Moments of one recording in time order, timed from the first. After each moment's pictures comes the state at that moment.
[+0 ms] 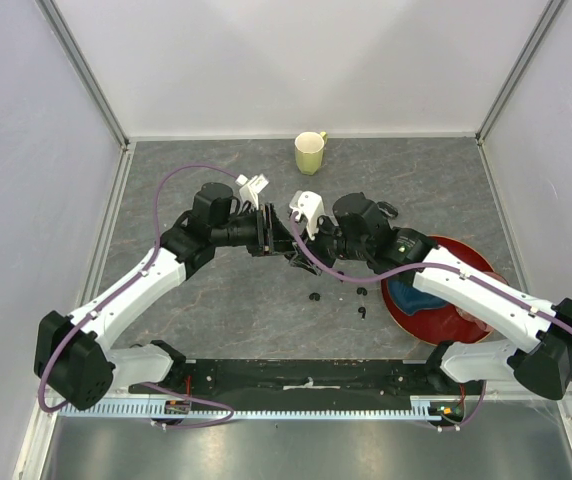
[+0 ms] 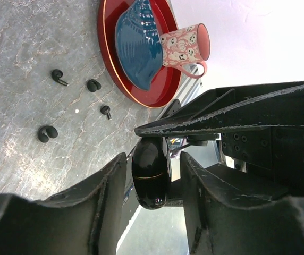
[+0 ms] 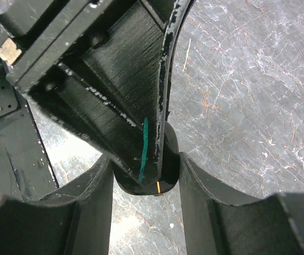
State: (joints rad) left arm -0.56 1.22 0.94 -0.19 0.66 -0.75; right arm 0.87 1.27 1.14 -0.41 -0.23 -0.11
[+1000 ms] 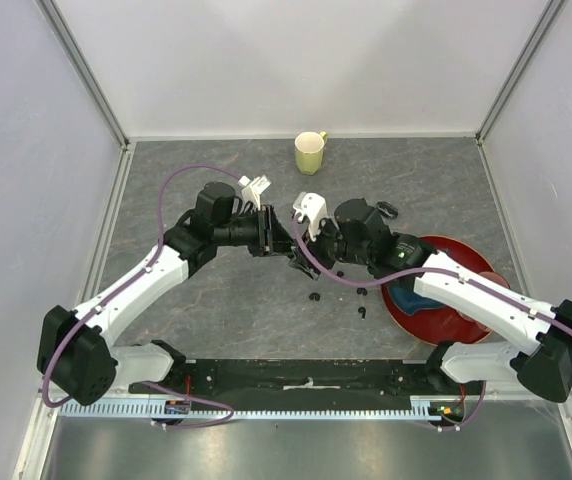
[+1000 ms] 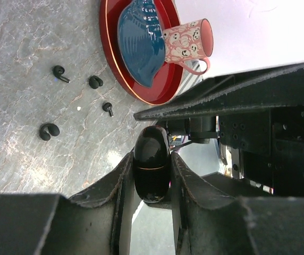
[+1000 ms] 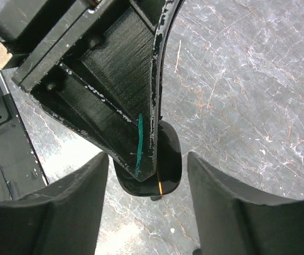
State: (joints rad) left arm -0.55 1.25 0.95 -0.20 0.68 -0.74; right arm 0.87 1.25 1.08 -0.33 -0.18 -0.08
